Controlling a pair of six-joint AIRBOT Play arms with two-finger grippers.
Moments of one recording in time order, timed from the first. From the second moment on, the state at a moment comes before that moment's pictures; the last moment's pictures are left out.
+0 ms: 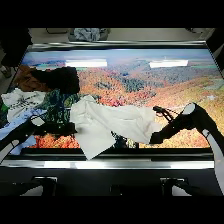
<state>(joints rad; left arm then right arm) -0.03 -1.29 0.68 0.93 -0.86 -1.41 -0.10 -1.34 0.88 -1.13 1.42 0.78</state>
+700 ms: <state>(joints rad) 0.00 -1.07 0.89 0.93 -0.87 -1.32 0.08 -1.20 1.05 -1.24 1.28 0.93</state>
